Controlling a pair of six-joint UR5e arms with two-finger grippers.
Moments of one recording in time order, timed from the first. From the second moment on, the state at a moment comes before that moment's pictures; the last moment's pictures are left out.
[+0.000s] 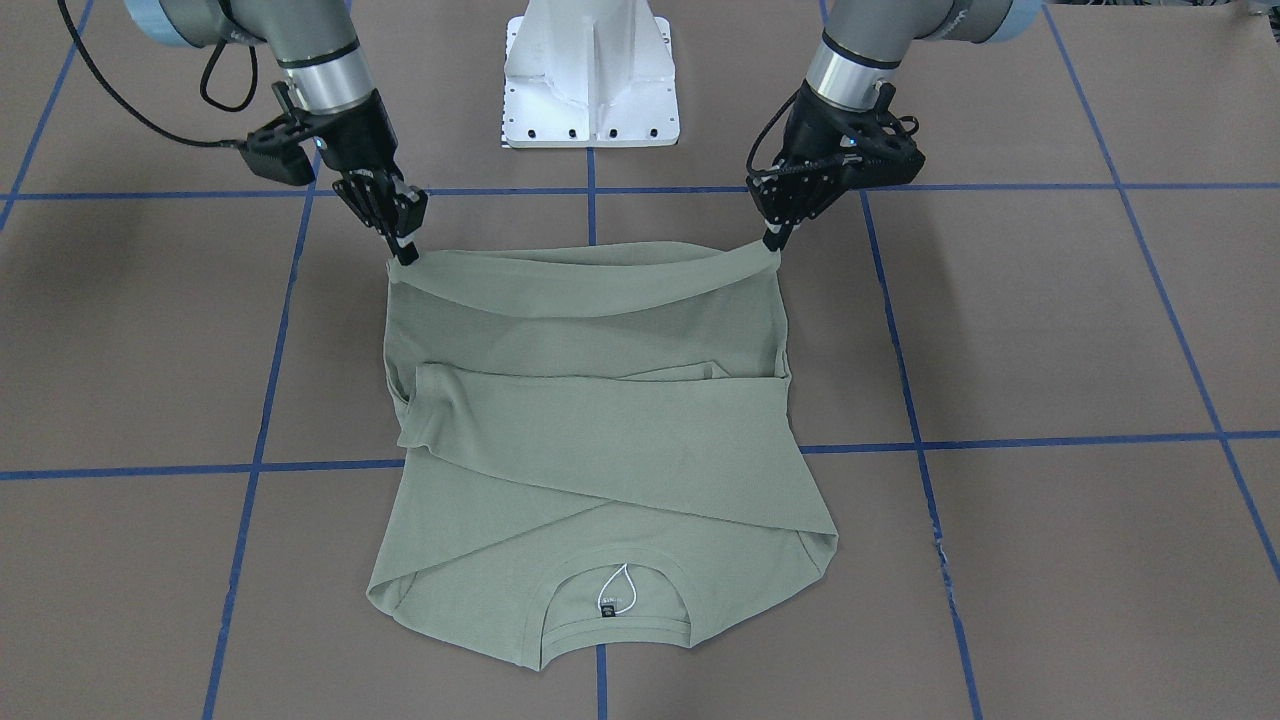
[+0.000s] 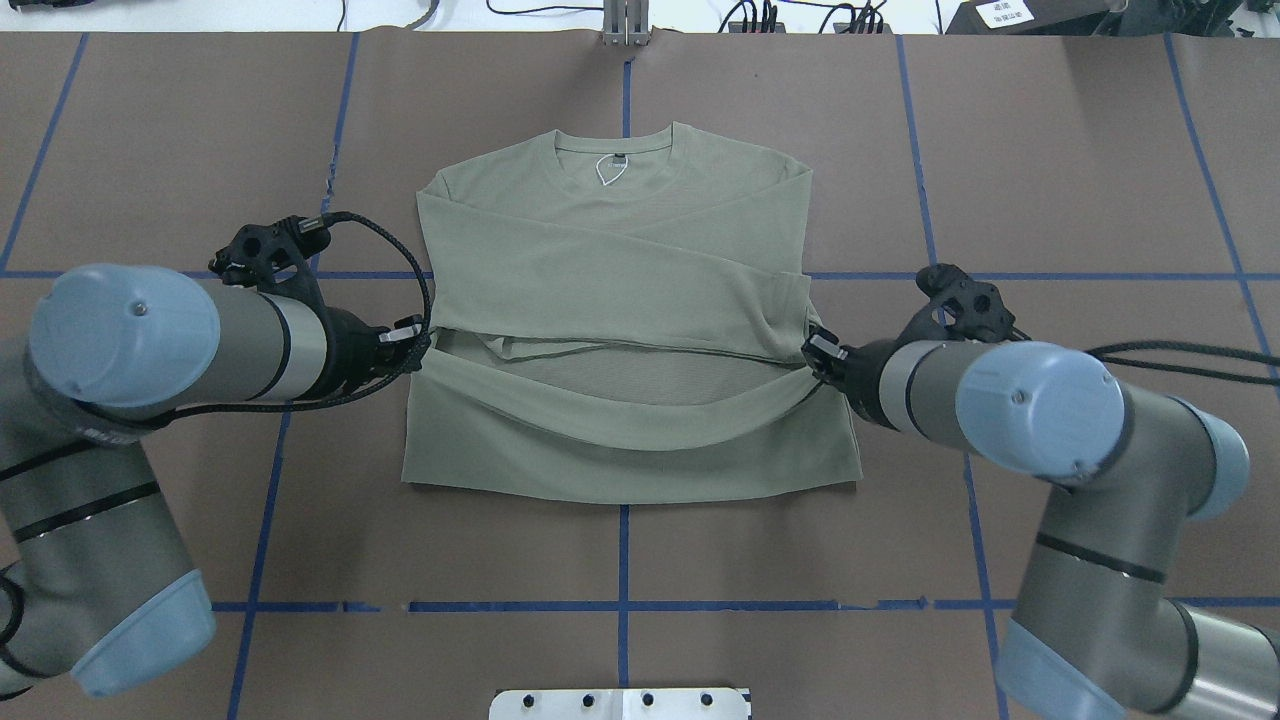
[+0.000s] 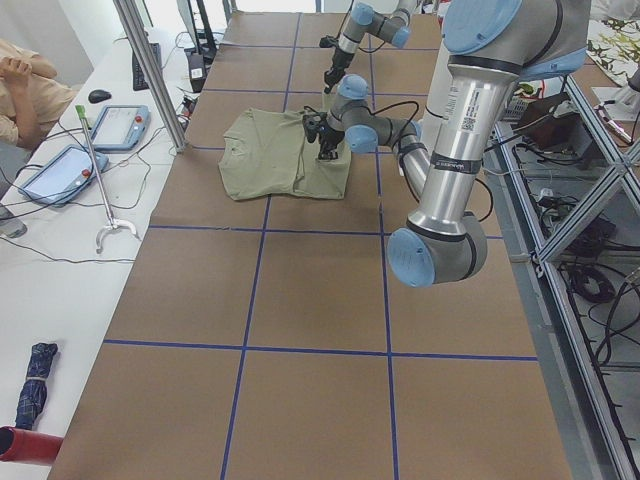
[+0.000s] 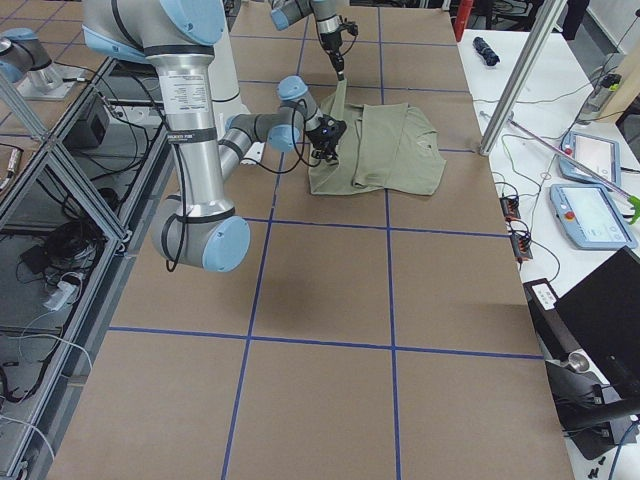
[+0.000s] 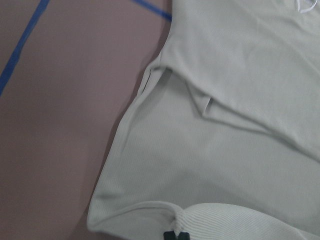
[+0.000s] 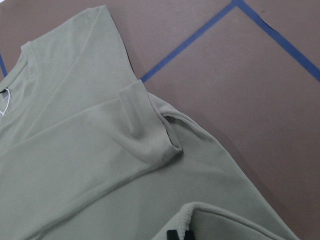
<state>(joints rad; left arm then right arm) -0.57 -1.89 -2.03 -1.82 -1.72 -1.59 0.49 -1.31 2.01 -1.30 1.55 1.86</state>
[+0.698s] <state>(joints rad) -0.75 -2.02 -1.72 -2.02 -1.72 -1.43 0.72 -1.07 1.66 -1.29 1.65 1.67</state>
